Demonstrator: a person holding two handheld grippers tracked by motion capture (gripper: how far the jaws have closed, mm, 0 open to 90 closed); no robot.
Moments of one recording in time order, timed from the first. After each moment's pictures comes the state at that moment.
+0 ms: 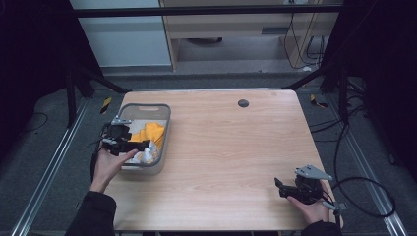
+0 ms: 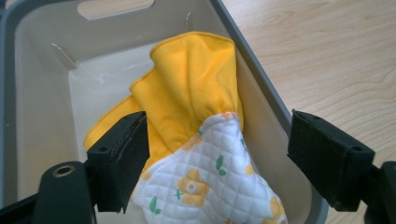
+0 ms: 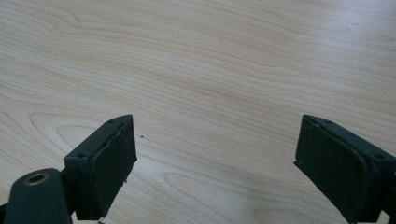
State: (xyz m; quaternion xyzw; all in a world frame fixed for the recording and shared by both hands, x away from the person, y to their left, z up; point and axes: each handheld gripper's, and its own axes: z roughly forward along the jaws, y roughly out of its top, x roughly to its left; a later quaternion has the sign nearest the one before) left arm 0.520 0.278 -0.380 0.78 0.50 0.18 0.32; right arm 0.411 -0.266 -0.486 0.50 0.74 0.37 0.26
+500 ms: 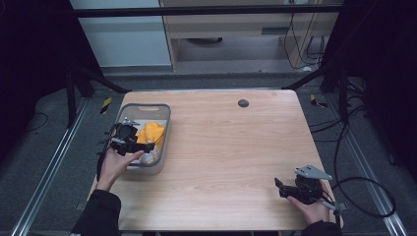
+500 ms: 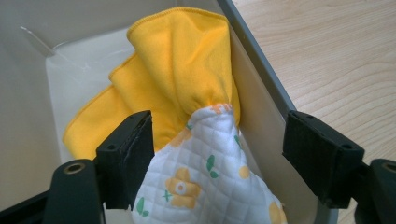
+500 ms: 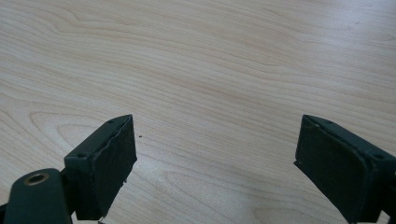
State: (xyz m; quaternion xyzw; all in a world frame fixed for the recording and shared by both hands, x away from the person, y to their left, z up) left arm 0.529 0.264 -0.393 0.80 0.50 0.17 0.29; right arm 0.411 -0.266 -0.486 0.50 0.74 0.37 0.26
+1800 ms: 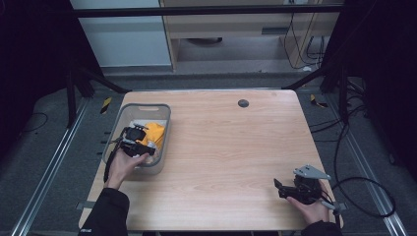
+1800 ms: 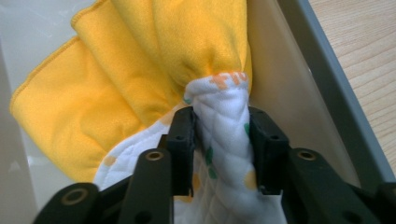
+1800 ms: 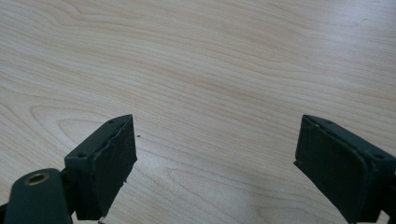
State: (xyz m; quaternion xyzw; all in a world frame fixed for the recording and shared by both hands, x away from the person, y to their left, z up) left arm 0.546 0.253 -0.424 0.81 0.53 0.12 0.22; right arm 0.412 -0.264 -0.487 0.50 0.74 0.36 0.26
